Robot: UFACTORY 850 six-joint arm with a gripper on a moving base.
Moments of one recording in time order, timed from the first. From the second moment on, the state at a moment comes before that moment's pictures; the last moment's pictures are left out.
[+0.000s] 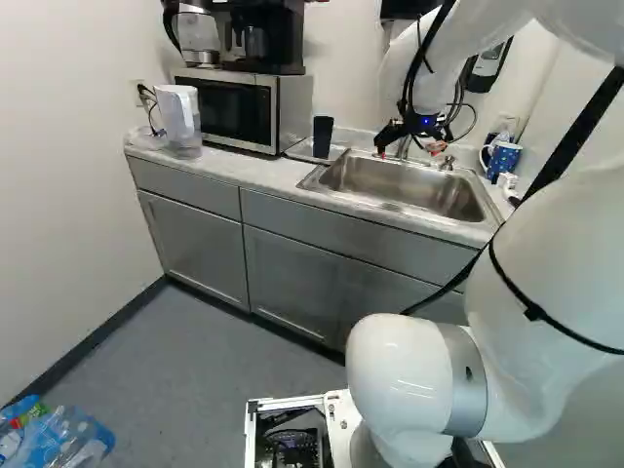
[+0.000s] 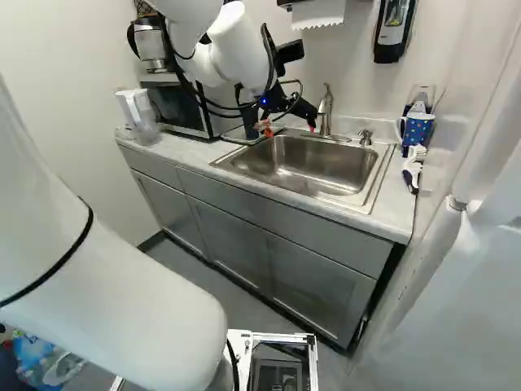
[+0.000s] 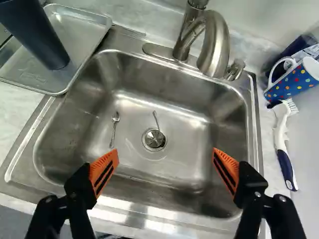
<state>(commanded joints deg) -16.1 9.4 -55.4 -20.0 -25.1 12.0</state>
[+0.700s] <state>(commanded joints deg) -15.7 9.1 -57.9 -20.0 -25.1 12.0</state>
